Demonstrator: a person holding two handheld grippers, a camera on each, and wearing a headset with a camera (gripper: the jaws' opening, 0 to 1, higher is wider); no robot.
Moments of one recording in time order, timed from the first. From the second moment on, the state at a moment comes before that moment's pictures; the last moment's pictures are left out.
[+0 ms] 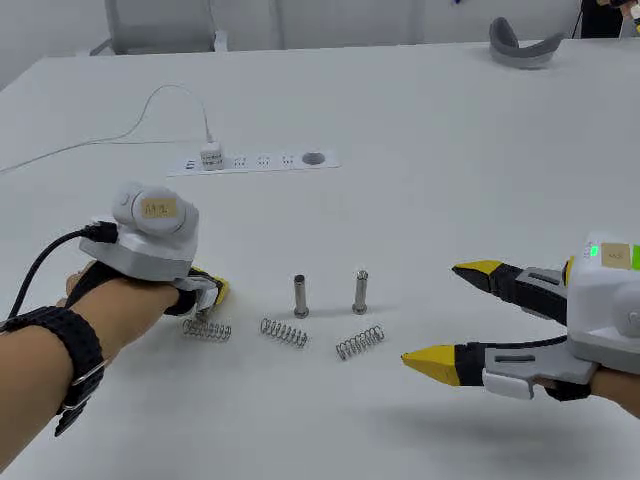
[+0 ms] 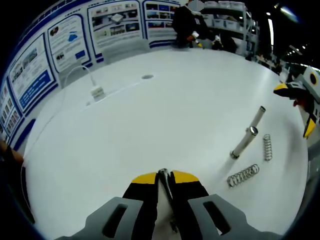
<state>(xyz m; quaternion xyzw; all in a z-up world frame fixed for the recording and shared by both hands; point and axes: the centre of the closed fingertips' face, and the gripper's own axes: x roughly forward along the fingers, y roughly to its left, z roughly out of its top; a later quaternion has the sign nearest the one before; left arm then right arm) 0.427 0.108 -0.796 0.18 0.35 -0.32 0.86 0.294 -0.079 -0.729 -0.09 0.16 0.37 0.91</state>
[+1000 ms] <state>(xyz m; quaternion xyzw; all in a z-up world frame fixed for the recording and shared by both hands) 0.427 0.104 -0.788 0.18 0.35 -0.32 0.86 0.294 -0.082 -0.729 -0.08 0.16 0.36 0.91</state>
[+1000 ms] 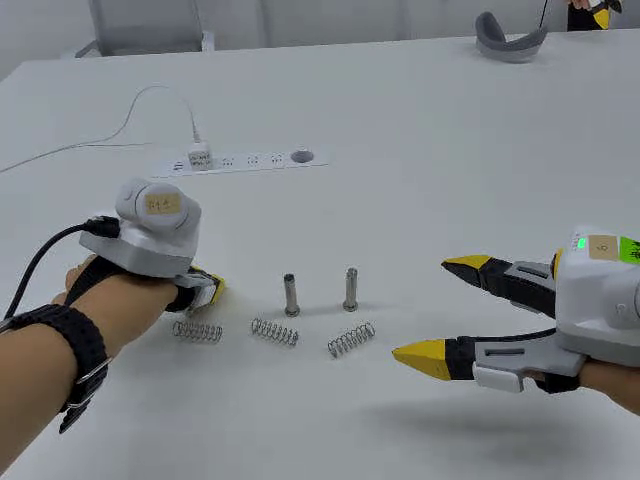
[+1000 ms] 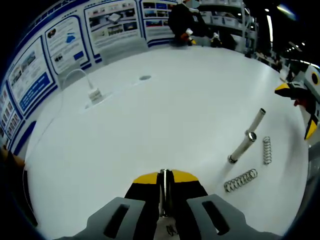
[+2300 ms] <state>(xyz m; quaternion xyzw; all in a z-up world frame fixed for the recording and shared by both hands) 0.393 0.115 -0.750 0.13 0.31 -0.32 0.88 0.290 -0.068 -0.722 -0.09 0.15 0.38 0.91</state>
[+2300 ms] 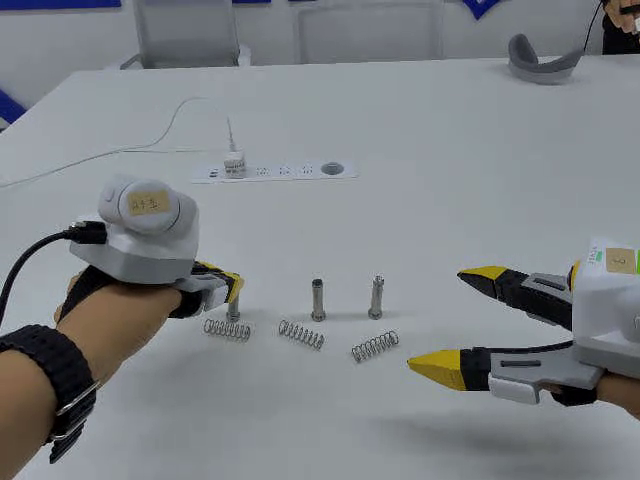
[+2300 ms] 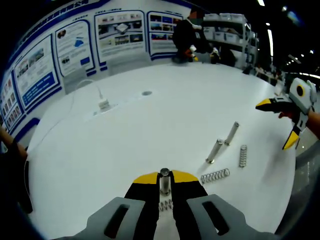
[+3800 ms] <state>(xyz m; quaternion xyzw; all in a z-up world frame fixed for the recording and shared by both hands) 0.367 0.128 -0.743 0.14 0.27 -0.37 0.88 0.290 -0.064 -0.720 -0.10 0.15 0.39 0.90</state>
